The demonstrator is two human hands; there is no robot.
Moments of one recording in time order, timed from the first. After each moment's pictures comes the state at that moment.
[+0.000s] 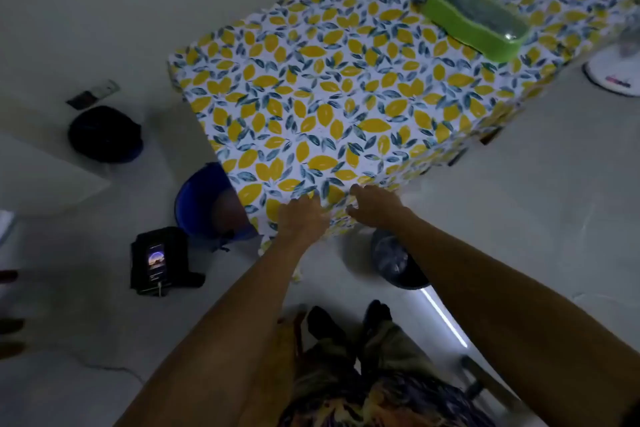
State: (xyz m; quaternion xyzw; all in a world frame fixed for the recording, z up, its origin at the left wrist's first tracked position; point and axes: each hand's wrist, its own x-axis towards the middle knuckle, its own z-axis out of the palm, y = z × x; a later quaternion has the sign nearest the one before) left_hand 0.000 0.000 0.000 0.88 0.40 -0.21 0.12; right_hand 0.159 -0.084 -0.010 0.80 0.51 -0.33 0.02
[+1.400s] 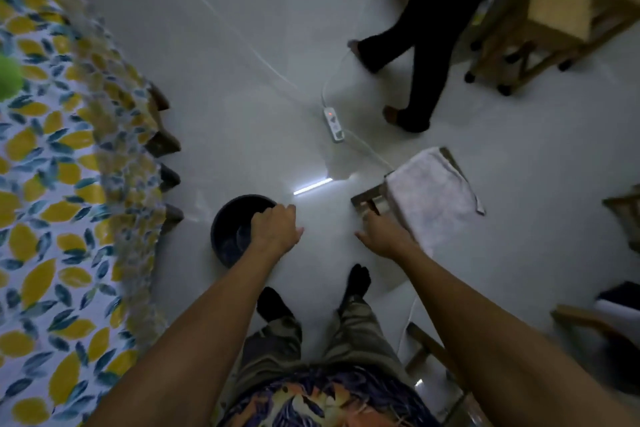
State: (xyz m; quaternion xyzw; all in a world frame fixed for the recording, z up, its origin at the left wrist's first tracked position) left_hand 0.199 -0.261 -0.067 0.91 -0.28 -0.30 0.00; right_hand 0.074 -0.479 -0.071 0.87 -0.27 -0.34 -0.25
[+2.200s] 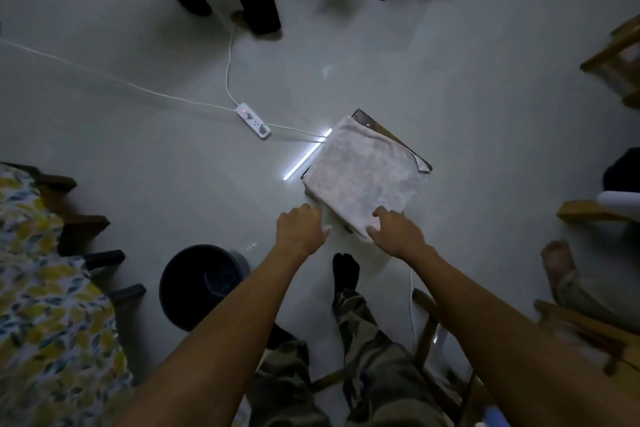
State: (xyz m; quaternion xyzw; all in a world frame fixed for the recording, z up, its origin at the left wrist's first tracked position) left_hand 0.139 -0.567 -0.154 0.82 -0.45 -0.34 -0.10; right_hand -0.033 -0.694 -0.169 0.78 -0.44 -0.28 -0.35
